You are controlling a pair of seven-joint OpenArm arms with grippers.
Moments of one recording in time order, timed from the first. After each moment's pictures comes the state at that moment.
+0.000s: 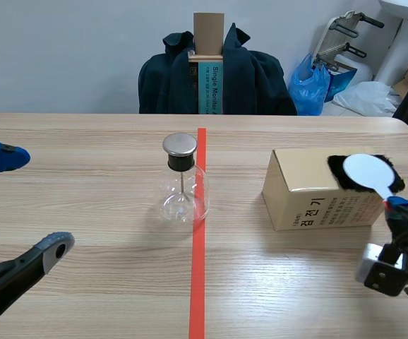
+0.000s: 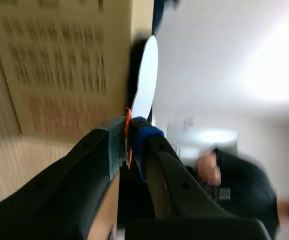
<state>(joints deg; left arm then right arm) 49.1 -43.1 -12.8 116.2 -13.8 -33.5 -22.6 -19.0 19.2 10.4 67.8 -71.8 -30.8 33.9</state>
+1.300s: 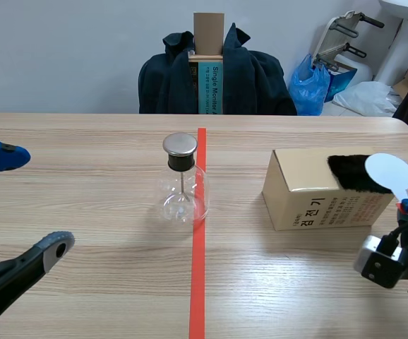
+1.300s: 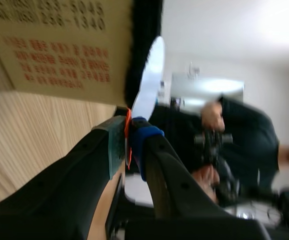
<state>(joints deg) 48.9 -43.1 -12.8 116.2 -13.8 -33.5 -22.6 -19.0 17.6 9.6 67.8 -73.0 -30.5 19.9</state>
